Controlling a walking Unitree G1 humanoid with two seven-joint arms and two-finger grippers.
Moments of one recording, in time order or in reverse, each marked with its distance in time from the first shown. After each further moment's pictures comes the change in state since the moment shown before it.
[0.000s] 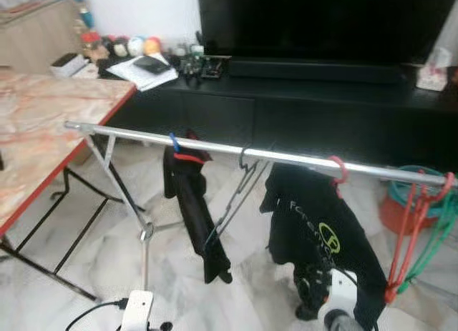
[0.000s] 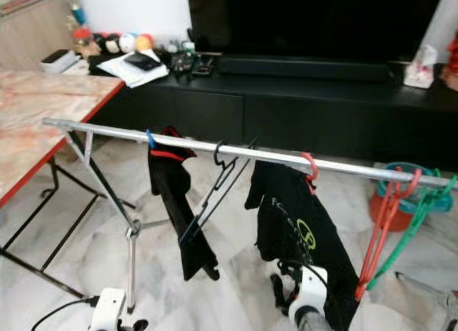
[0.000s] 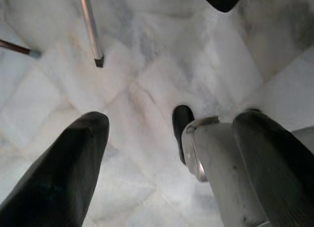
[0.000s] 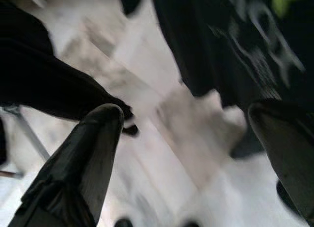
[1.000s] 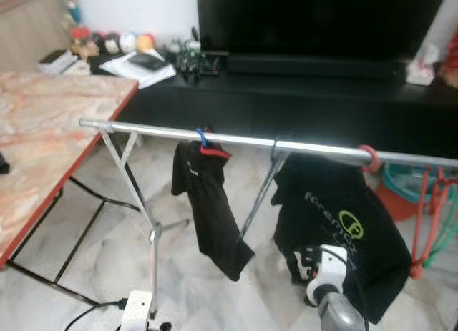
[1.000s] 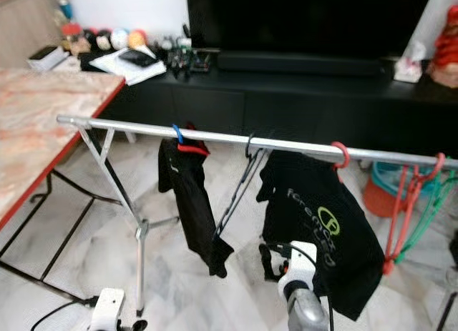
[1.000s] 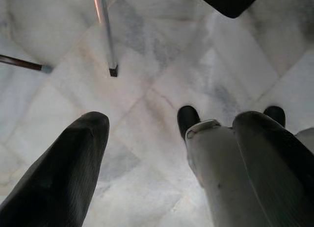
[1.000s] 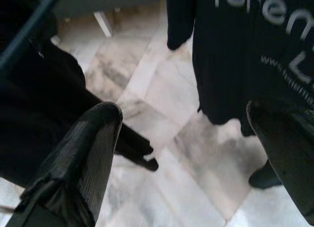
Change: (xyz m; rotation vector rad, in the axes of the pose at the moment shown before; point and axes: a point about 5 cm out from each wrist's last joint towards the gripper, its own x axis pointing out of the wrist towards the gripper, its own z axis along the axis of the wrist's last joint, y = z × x) left arm 0.001 -0.003 0.002 0.000 -0.004 -0.006; right arm 0.006 0.007 0.027 -0.026 -0.141 0.033
